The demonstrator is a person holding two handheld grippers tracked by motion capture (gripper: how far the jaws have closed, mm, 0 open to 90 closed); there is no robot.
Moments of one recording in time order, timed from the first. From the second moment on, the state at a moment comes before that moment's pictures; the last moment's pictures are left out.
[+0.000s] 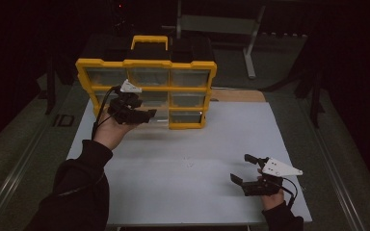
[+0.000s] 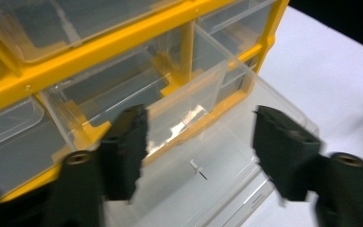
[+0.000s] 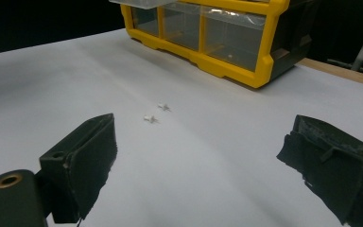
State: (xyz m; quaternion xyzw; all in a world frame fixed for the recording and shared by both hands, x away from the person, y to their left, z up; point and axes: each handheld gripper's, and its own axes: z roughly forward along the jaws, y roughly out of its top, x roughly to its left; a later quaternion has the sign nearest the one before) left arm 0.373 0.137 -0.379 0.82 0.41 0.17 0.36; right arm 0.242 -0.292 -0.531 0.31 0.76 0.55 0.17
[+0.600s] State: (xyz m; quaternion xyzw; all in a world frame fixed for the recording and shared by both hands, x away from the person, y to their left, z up) left arm 0.354 0.132 -0.370 0.81 0.39 0.15 0.41; right arm 0.241 -0.291 -0.531 0.31 0.76 0.55 0.17
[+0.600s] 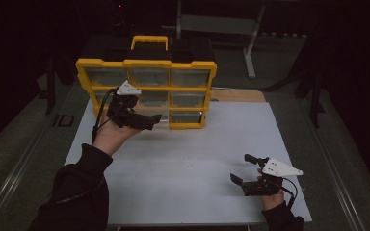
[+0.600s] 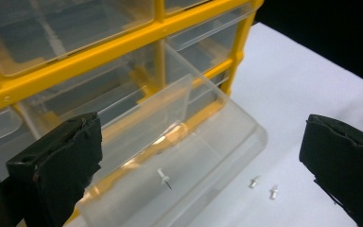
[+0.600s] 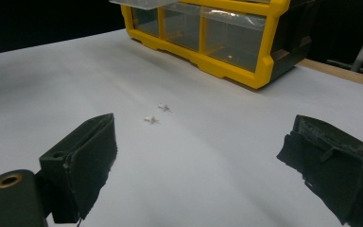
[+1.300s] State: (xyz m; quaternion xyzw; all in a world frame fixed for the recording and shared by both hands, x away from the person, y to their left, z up) left arm 0.335 0.100 -0.375 0.82 0.33 0.12 0.44; right arm 0.241 -0.291 -0.530 0.30 0.76 0.55 0.17
